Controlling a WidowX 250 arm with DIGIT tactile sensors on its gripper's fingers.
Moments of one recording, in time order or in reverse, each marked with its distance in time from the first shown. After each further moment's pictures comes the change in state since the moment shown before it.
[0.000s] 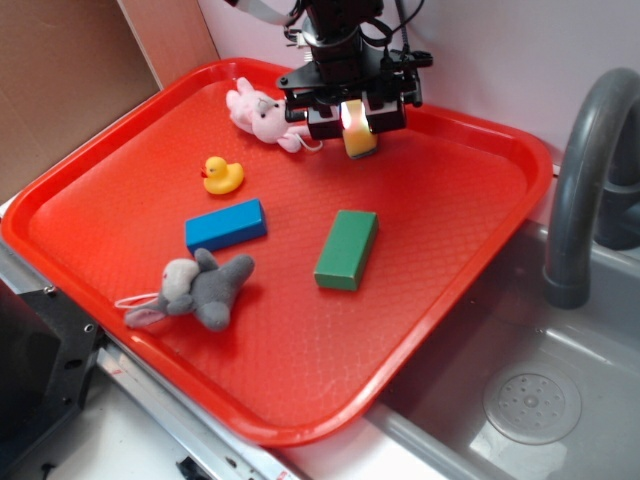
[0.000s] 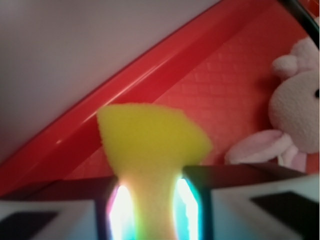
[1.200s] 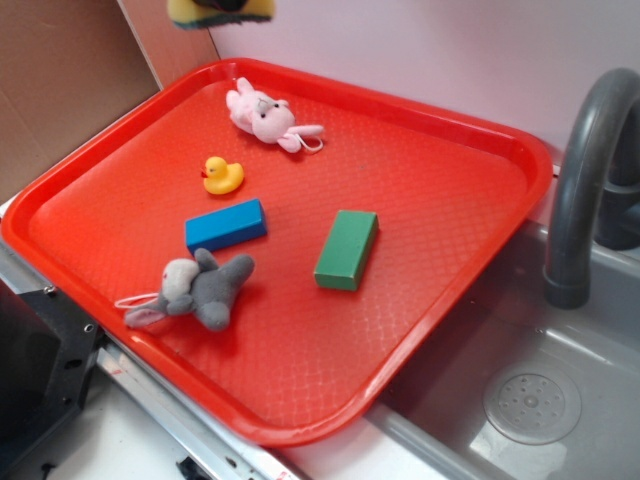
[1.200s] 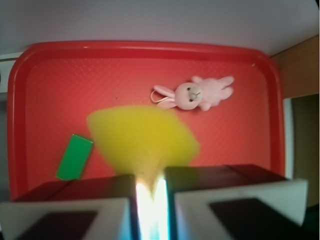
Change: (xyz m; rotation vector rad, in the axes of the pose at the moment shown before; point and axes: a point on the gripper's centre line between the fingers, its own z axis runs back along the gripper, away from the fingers) arm -0.021 0.057 0.181 0.002 0.233 -0.736
